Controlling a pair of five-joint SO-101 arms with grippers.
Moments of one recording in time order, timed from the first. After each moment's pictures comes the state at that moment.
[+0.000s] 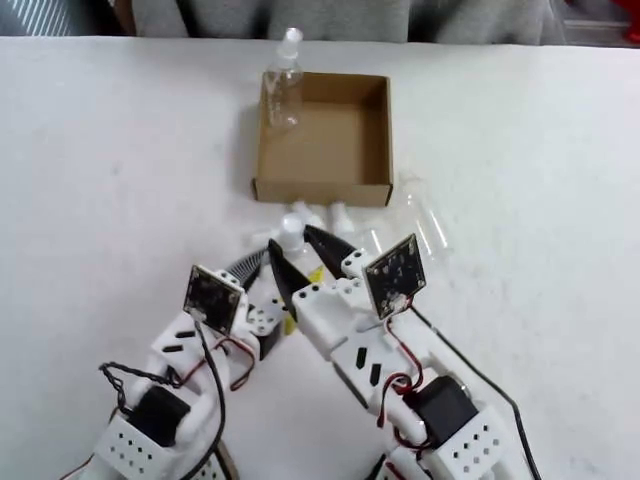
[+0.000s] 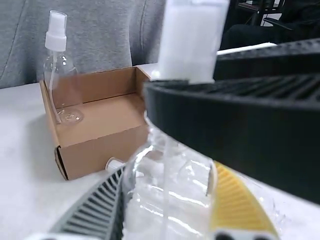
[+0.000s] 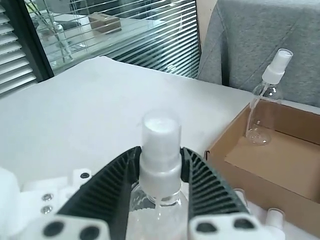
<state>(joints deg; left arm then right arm) 26.3 -101.9 97.3 29.8 5.4 -42.7 -80.0 72.9 27.8 -4.4</state>
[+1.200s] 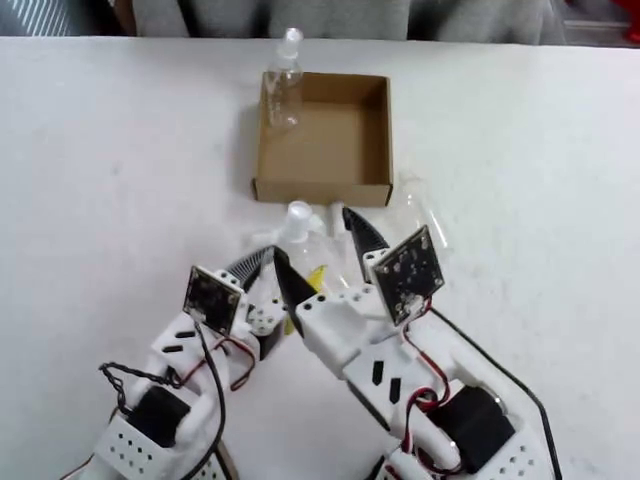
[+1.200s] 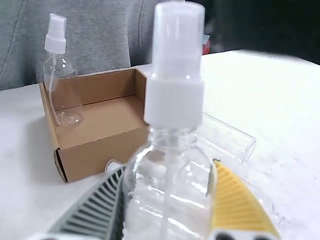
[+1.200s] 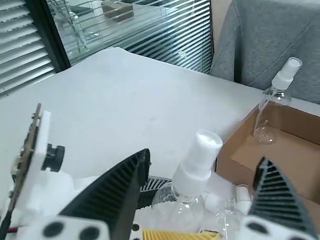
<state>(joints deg) 26.4 -102.0 97.3 29.8 5.4 -44.7 -79.0 52.0 49.4 -4.9</state>
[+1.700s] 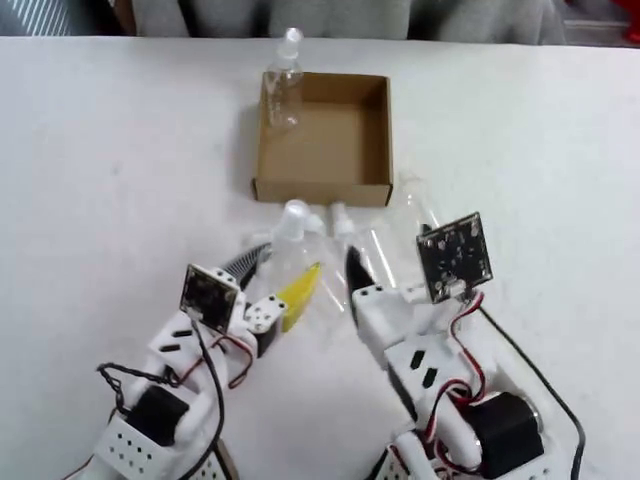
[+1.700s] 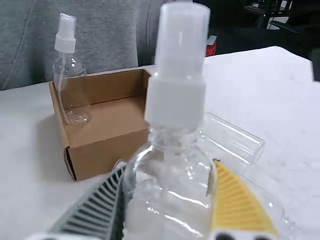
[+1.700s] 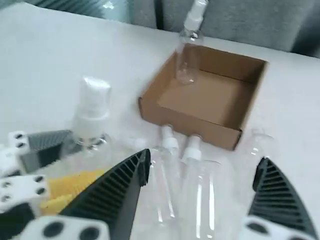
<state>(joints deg) 24.4 -102.0 97.3 29.8 5.4 -24.9 -79.3 46.9 69.1 0.2</state>
